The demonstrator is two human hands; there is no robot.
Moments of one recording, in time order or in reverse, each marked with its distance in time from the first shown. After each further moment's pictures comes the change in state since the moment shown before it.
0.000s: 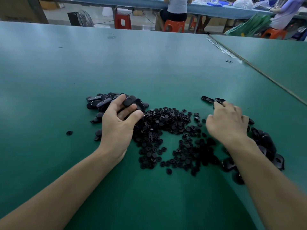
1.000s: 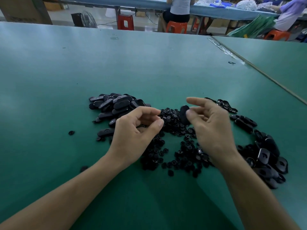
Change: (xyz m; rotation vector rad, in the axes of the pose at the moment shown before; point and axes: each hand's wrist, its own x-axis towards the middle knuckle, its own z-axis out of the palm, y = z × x) left_hand -0.021 0.000 0.003 0.331 -0.311 0.253; right_hand -0.045 -0.028 0.012 1.066 0.128 -0.348
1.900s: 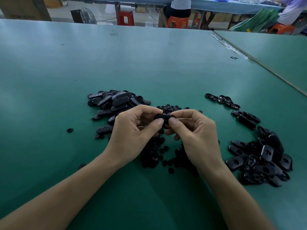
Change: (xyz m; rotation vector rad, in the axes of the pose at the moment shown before) left_hand 0.001 -0.001 -0.003 -0.052 -0.040 0.008; right_hand -0.028 0.004 0.025 0.259 -0.112 0.033
